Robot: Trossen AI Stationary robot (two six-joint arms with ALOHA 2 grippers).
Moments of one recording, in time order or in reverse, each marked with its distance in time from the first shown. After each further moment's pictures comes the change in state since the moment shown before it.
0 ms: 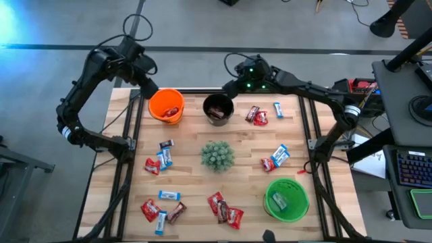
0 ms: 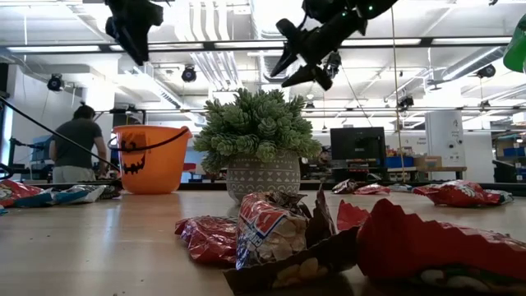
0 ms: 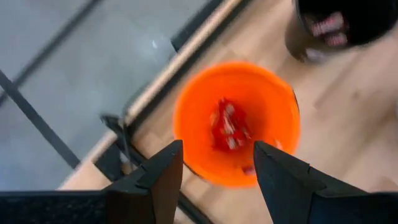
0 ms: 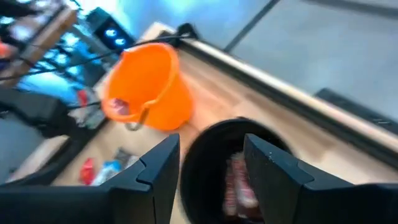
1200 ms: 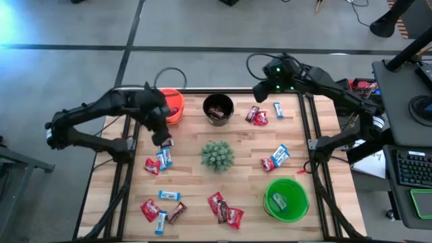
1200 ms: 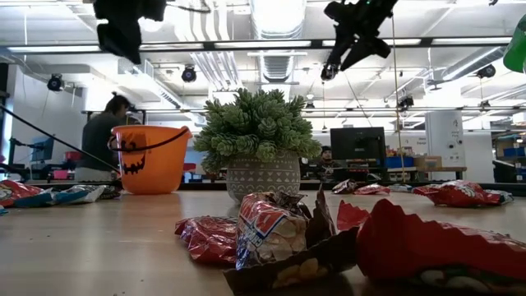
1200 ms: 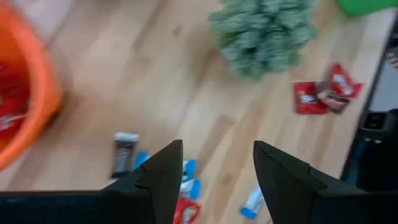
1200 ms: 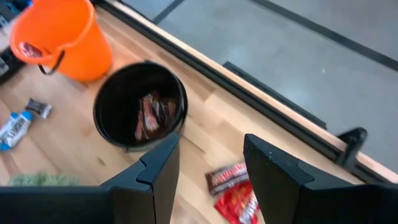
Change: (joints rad) left arm -0.625 -0.211 -0.471 0.263 0.245 -0.499; right arm -0.023 -0.279 0.000 -0.496 0.229 -0.164
